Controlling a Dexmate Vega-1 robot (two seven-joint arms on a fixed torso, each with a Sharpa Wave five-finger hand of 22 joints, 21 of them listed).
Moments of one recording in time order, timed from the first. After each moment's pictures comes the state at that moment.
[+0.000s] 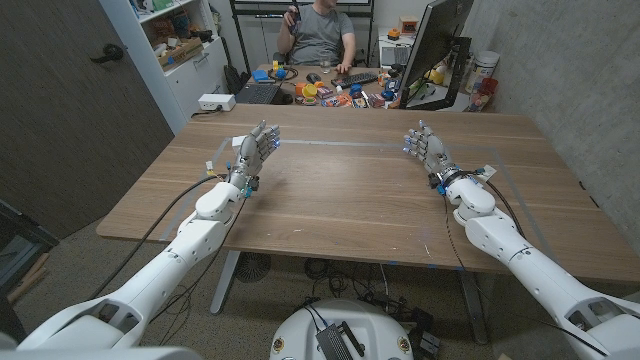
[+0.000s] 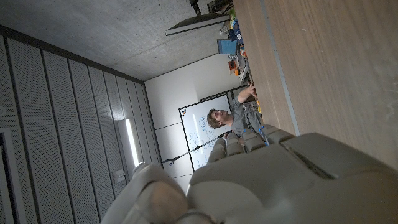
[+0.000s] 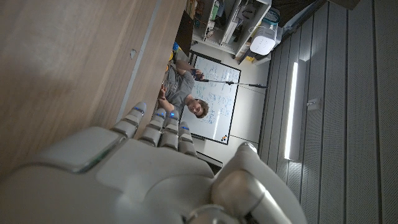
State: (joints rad) left arm 0.84 0.51 0.39 -1.30 -0.64 -0.27 -0.03; left_hand 0.07 -0.01 0.51 -0.07 0.19 0.38 -0.12 0.20 0.19 0.36 -0.10 0.20 0.19 0.24 -0.04 0.18 0.17 0.23 -0.04 0.19 0.17; right arm -0.84 -0.54 -0.38 -1.33 0.61 0.26 -0.01; right_hand 0.12 0.11 0.18 0.03 0.26 0.19 0.09 0.19 0.18 0.33 0.08 0.24 0.19 0.26 0.02 0.21 0.20 0.12 0.08 0.54 0.17
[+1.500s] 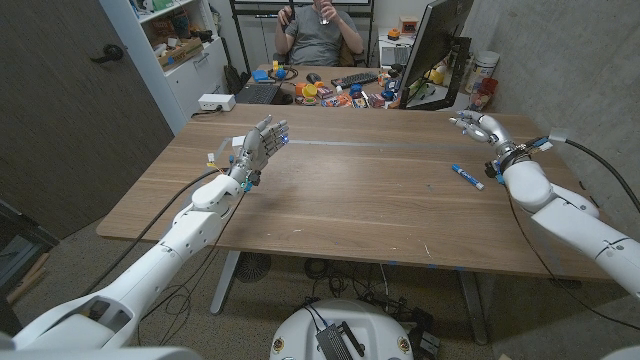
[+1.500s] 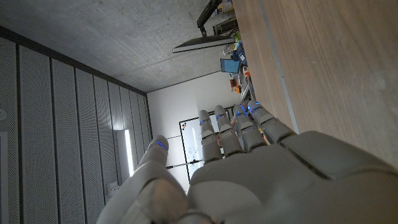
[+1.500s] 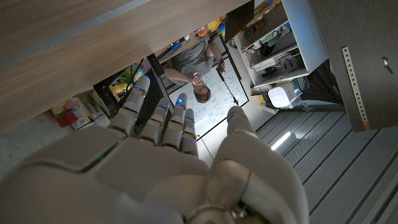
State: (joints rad) left arm 0.84 0.55 0.37 -1.39 -0.73 -0.18 -0.12; left_hand 0.07 -0.01 0.51 -0.07 0.19 0.40 -0.11 0.20 0.19 0.37 -0.09 0.20 0.19 0.24 -0.04 0.18 0.18 0.23 -0.04 0.19 0.17; right arm -1.00 -0.94 -0.26 -1.63 0.05 0.04 -0.36; right_hand 0.51 0.06 0.26 -0.17 0.32 0.31 0.06 0.22 0.19 0.44 0.04 0.27 0.19 0.32 -0.04 0.20 0.18 0.34 -0.02 0.49 0.17
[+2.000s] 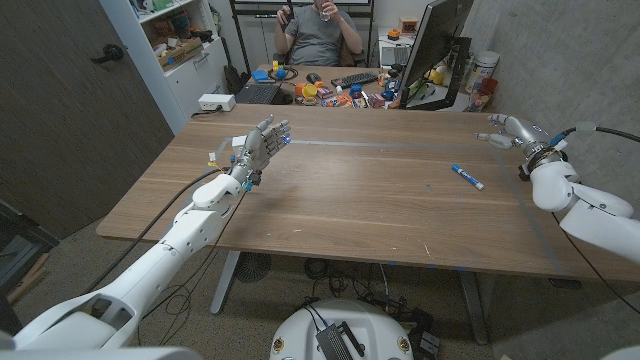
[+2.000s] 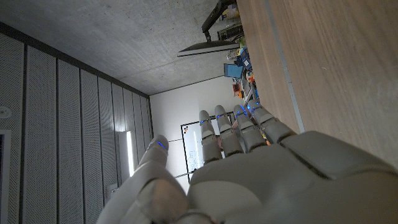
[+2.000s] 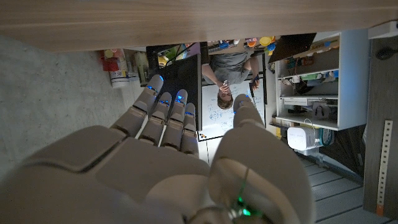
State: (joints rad) left arm 0.83 0.54 0.38 -1.37 -0.73 -0.19 -0.14; left_hand 0.07 -0.01 0.51 -0.07 0.19 0.40 -0.10 0.20 0.19 0.37 -0.08 0.20 0.19 0.24 -0.04 0.18 0.18 0.23 -0.04 0.19 0.17; right arm -1.10 -1.14 -0.26 -1.77 -0.15 -0.25 -0.44; right_hand 0.64 -0.02 0.24 -0.17 0.38 0.32 0.14 0.21 0.19 0.42 0.06 0.25 0.19 0.36 -0.02 0.20 0.18 0.40 -0.01 0.45 0.17
